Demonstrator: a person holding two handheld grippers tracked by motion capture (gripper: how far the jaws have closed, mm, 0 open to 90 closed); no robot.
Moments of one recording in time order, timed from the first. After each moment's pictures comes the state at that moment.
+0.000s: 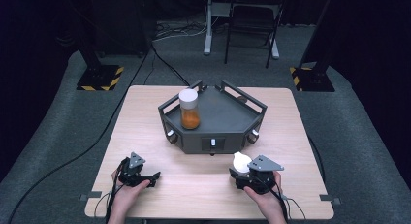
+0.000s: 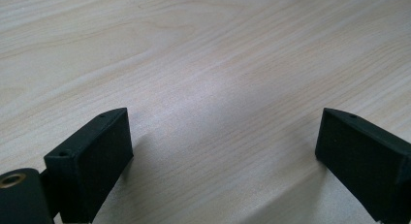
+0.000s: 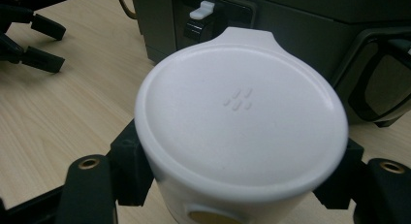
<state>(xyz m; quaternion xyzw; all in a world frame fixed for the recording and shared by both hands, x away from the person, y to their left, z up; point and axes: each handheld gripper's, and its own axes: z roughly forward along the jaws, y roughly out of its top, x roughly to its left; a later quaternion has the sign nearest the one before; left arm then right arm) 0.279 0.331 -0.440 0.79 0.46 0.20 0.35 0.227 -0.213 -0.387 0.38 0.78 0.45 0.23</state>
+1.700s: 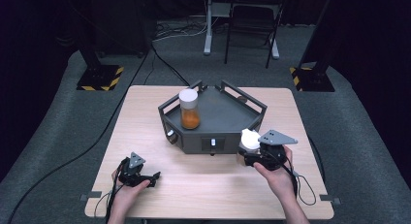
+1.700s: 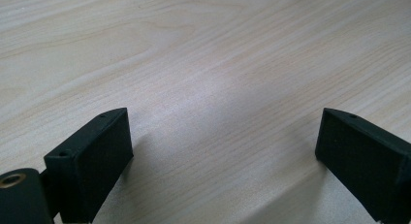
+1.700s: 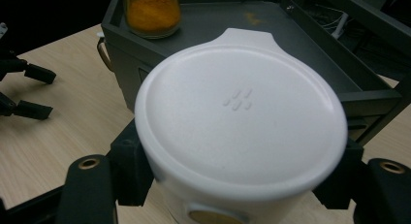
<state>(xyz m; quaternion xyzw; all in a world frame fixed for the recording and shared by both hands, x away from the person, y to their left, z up) 0.279 0.331 -0.440 0.79 0.46 0.20 0.35 0.262 -0.230 -0.324 0.37 0.77 0.46 0.24</state>
